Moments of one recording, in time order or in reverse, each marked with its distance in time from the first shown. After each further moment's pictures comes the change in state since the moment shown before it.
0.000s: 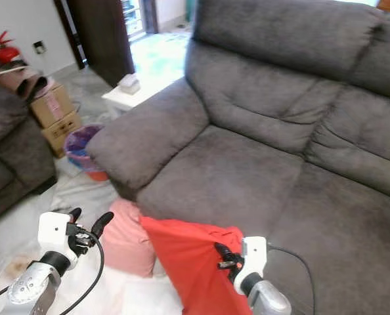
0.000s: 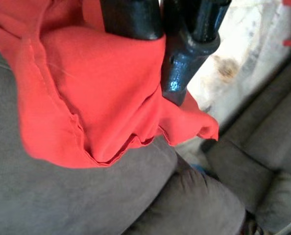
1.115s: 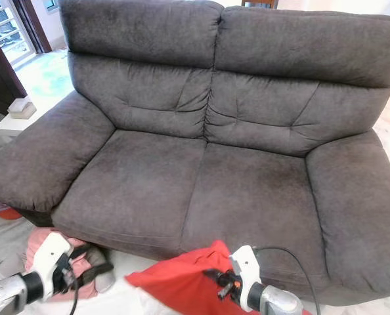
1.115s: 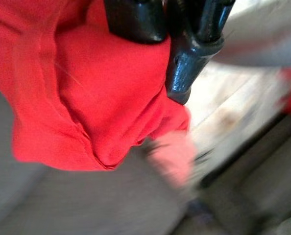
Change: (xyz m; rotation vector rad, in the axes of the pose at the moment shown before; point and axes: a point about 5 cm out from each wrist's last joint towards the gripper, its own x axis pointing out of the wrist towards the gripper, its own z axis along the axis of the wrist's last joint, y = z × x) left arm -0.038 0.025 -0.022 0.178 0.384 -0.577; right arm -0.019 -0.001 -0.007 -0.251 0.272 0.412
